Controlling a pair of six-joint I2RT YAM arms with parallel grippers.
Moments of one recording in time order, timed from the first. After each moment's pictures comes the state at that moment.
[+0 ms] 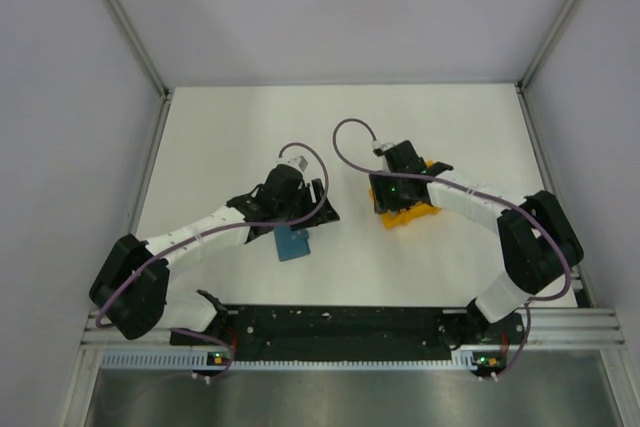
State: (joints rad) left arm -0.68 1.34 0.77 -0.18 0.15 -0.84; right arm 0.56 1.61 0.99 -0.41 -0.03 0.24
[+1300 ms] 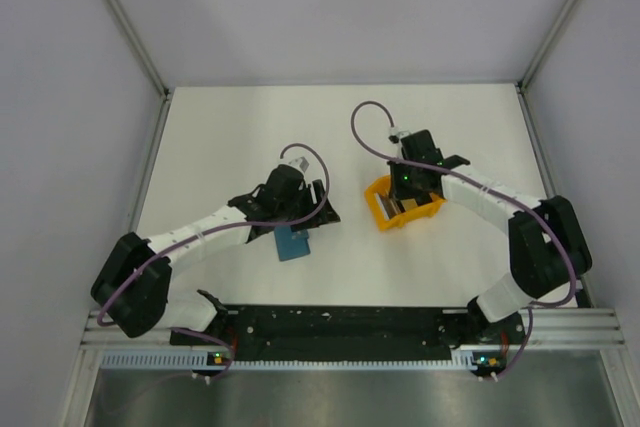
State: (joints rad) left arm -0.68 1.35 0.77 -0.18 0.16 -0.84; right arm 0.45 1.54 1.00 -0.42 -0.10 0.26
